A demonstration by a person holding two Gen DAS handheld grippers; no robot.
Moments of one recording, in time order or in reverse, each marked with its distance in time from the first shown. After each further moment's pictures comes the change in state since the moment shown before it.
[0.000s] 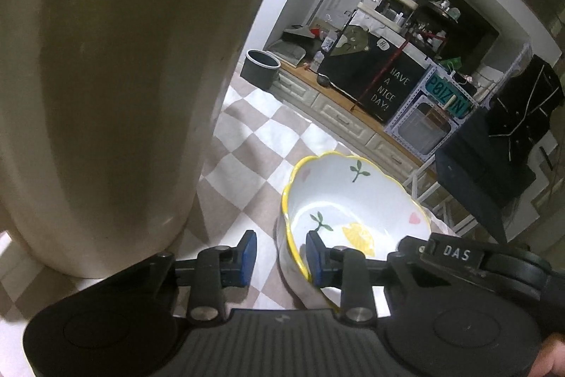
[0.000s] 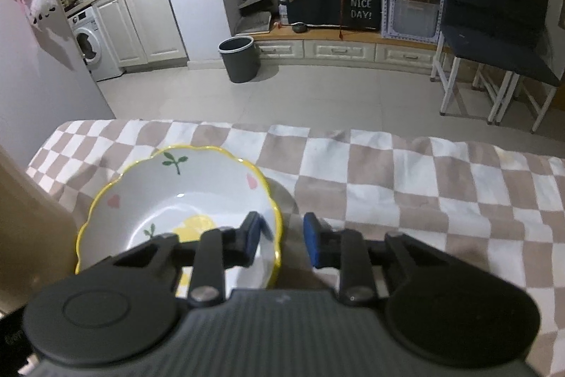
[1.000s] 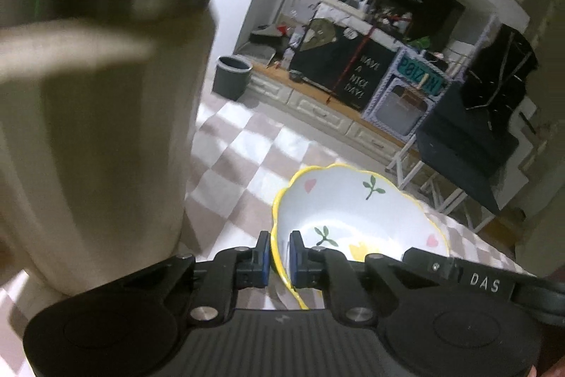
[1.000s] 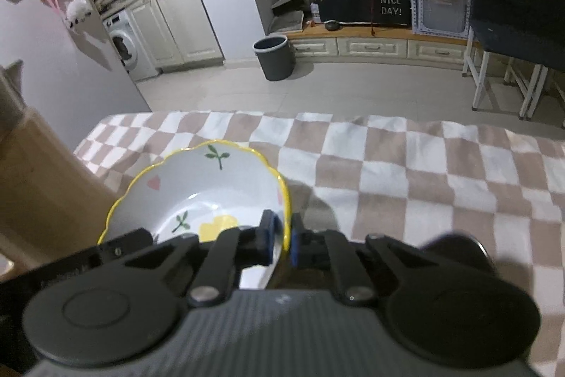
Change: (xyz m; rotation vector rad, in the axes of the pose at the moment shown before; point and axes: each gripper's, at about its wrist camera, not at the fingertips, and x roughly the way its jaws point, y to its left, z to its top) left arm -0.024 -0.014 0.007 0.163 -0.005 -0.053; right arm -0.026 -0.008 -0.013 0.012 -0.006 0.142
